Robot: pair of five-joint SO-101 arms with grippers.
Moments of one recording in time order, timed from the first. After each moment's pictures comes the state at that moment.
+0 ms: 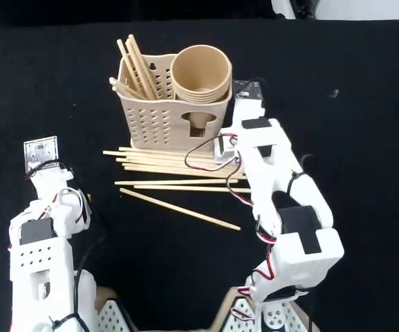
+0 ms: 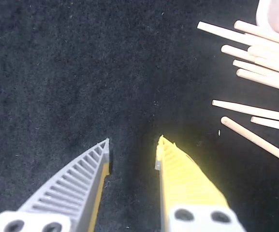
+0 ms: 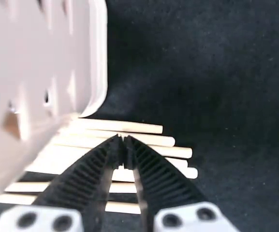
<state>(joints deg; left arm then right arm) -19.1 -61.8 75.3 50.6 -3.4 -7.7 10.7 24.0 52.1 -9.8</state>
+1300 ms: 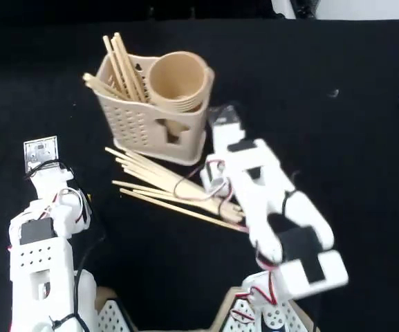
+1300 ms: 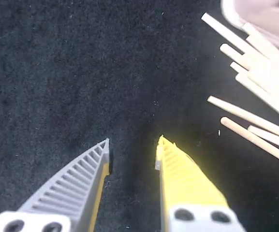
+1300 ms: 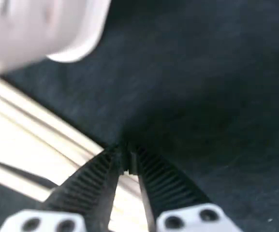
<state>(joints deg) -19.1 -61.8 75.3 50.6 -3.4 -15.6 -0.5 41.4 51.6 1.1</state>
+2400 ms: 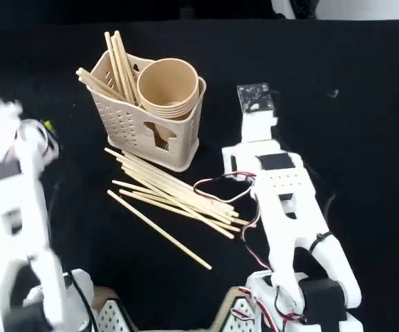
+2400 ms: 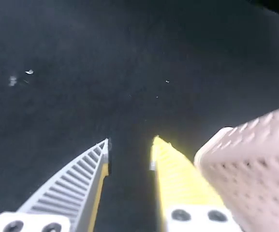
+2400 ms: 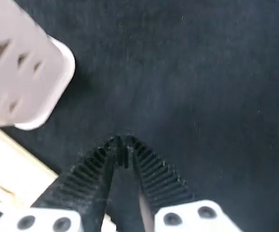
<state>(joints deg) -24.5 -32.6 40.2 41.7 10.0 -6.2 -21.4 48.2 41.4 1.1</state>
